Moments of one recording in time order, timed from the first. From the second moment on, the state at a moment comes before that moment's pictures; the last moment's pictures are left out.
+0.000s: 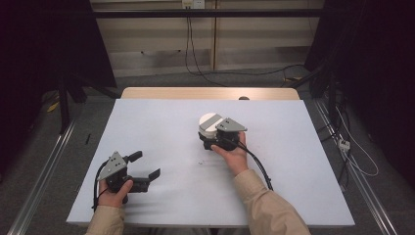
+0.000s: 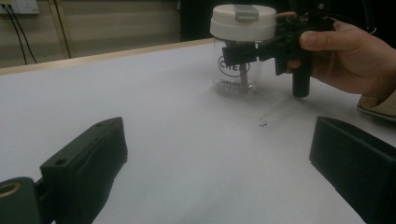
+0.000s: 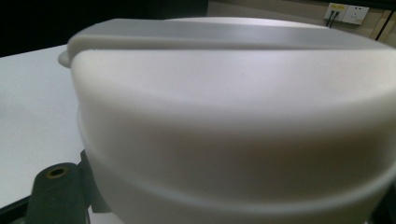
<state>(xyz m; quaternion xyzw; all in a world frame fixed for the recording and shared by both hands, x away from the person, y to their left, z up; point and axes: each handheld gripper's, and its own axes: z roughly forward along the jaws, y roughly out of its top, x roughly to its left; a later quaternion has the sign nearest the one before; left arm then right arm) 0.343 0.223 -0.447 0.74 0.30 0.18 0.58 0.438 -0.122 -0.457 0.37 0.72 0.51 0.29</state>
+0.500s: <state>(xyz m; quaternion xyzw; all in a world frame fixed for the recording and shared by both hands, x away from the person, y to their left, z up) 0.342 0.222 -0.447 0.74 0.30 0.17 0.58 0.436 -0.125 -0.458 0.38 0.72 0.51 0.28</state>
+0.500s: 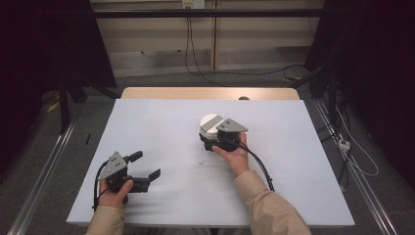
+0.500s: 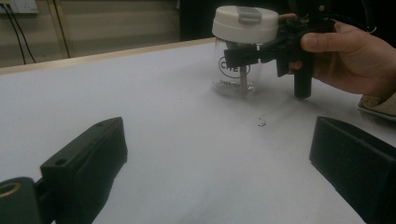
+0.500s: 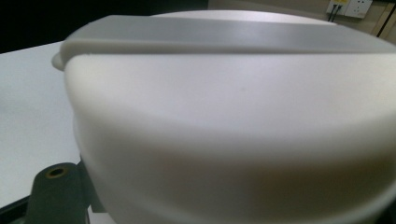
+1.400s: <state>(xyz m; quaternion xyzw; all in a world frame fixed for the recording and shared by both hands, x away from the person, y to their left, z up) 0.349 0.206 -0.439 0.74 0.31 0.16 0.58 0.430 -0.132 -0.458 0.38 0.74 0.50 0.27</state>
